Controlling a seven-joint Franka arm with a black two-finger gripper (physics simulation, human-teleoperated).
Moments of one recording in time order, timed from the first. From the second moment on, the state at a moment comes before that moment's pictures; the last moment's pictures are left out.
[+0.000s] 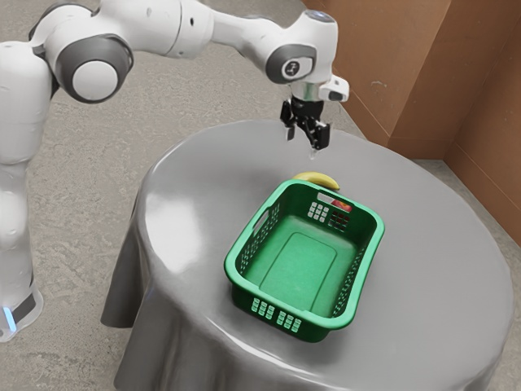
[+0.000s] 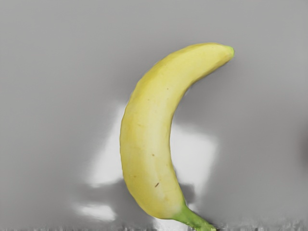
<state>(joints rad) 0.11 0.24 0.11 -1.58 -0.06 1.98 -0.15</state>
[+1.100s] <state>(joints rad) 0.15 0.34 0.10 -1.58 -0.07 2.08 0.14</state>
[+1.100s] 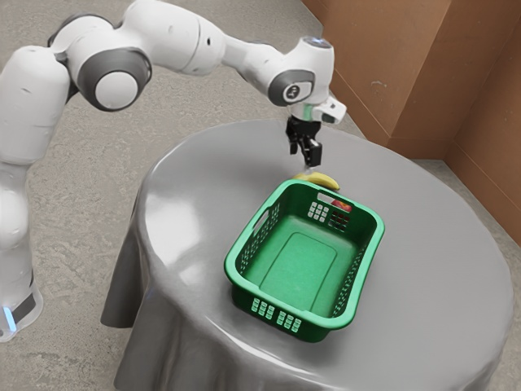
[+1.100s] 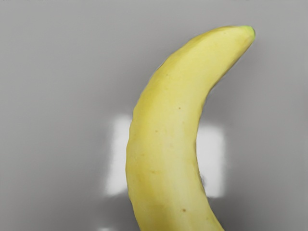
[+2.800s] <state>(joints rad) 0.15 0.47 0.07 -1.53 -0.12 2.19 0.20</state>
